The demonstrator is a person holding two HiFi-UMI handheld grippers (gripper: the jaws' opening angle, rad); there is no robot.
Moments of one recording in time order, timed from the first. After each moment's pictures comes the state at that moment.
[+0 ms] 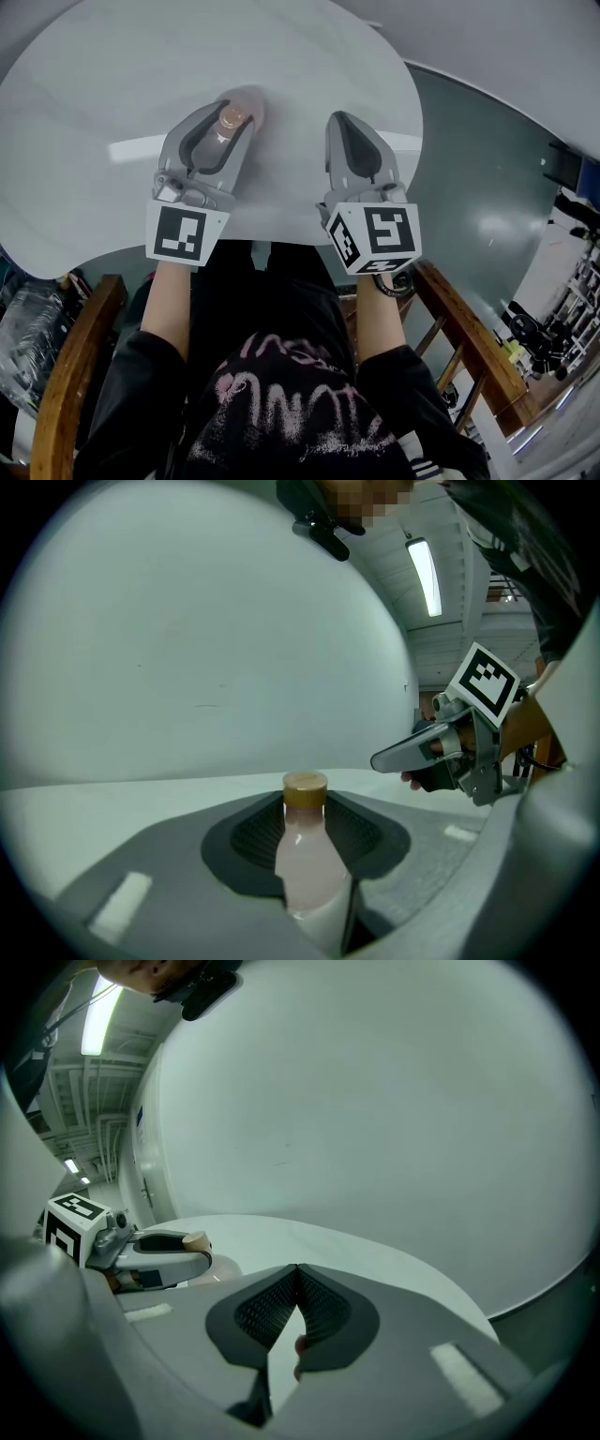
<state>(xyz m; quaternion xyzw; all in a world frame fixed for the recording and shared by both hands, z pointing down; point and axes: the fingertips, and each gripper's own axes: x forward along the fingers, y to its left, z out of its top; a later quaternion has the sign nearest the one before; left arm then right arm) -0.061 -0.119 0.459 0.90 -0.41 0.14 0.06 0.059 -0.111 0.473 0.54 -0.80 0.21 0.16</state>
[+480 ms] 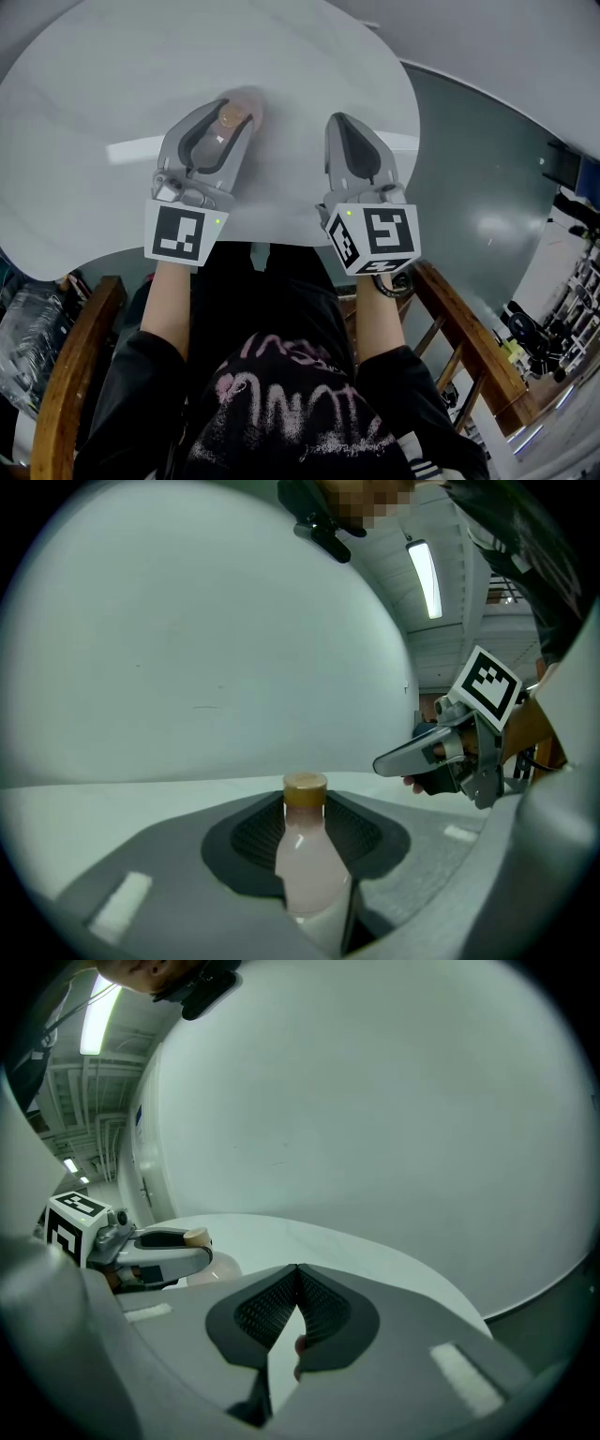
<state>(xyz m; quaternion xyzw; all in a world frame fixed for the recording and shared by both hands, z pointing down) -0.059 -0.122 0.458 0.90 -0.42 0.13 0.06 0.062 -0.111 0.476 0.54 -0.80 0.21 0.16</state>
